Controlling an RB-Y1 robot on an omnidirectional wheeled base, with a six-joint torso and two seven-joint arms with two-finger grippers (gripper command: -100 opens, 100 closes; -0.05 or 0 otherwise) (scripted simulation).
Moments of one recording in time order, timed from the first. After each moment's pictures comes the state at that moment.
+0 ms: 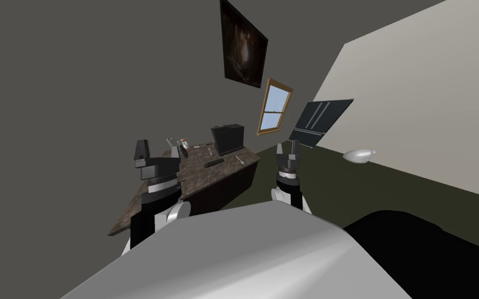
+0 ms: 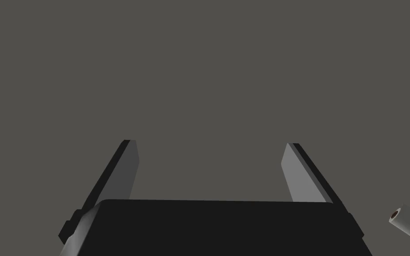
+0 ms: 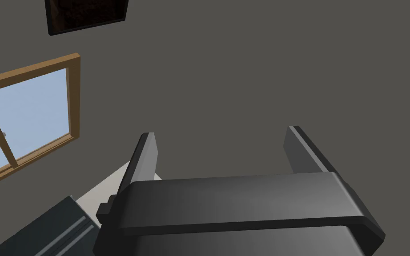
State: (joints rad) left arm 0.47 -0.02 -0.06 -2.40 0.11 -0.45 -0.02; right arm 0.48 0.04 -0.05 -2.33 0.06 -0.64 -0.12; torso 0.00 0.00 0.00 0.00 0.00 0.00
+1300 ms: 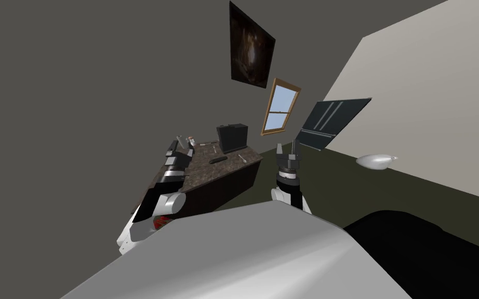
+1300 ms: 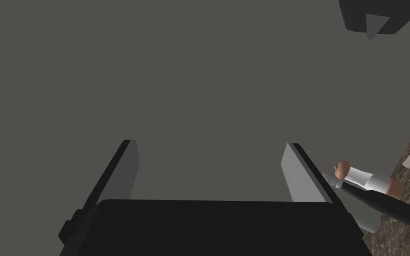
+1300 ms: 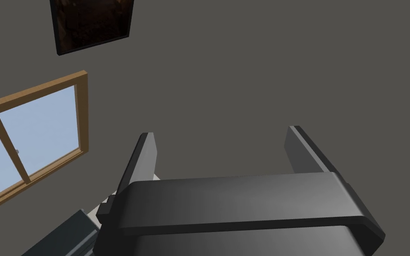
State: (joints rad) left arm 0.27 0.25 0.02 -2.22 0.26 -0.17 0.09; right arm 0.48 0.04 -0.05 -2.33 0.06 -0.64 -0.12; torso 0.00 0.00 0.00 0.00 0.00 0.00
